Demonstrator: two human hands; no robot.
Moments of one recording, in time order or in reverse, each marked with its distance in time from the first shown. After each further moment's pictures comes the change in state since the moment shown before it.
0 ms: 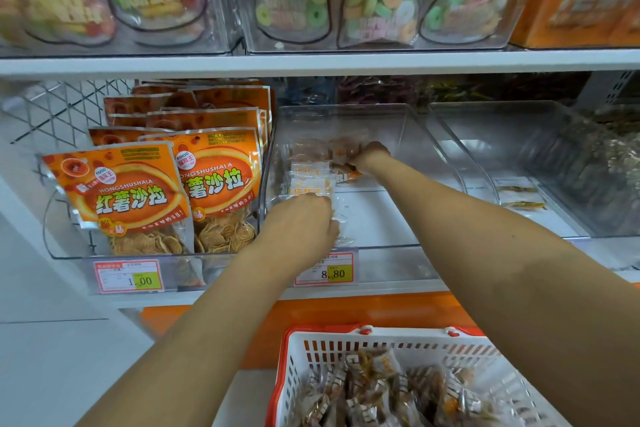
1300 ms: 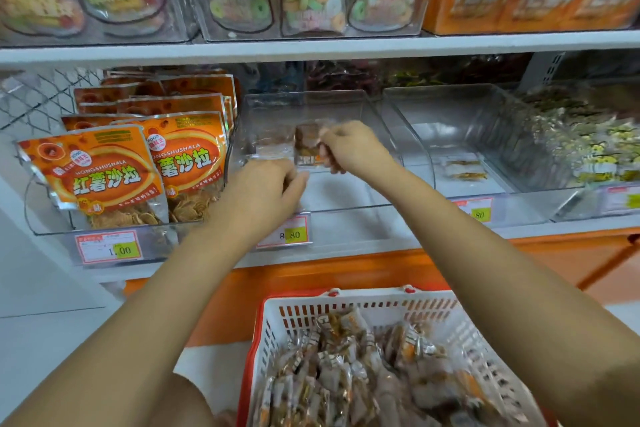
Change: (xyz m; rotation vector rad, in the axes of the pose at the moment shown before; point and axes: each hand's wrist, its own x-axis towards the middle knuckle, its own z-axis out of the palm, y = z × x) left_hand -0.036 0.020 -0.030 -0.227 0.249 0.034; right_hand -0.153 0.006 -0.060 0.484 0.007 -0.264
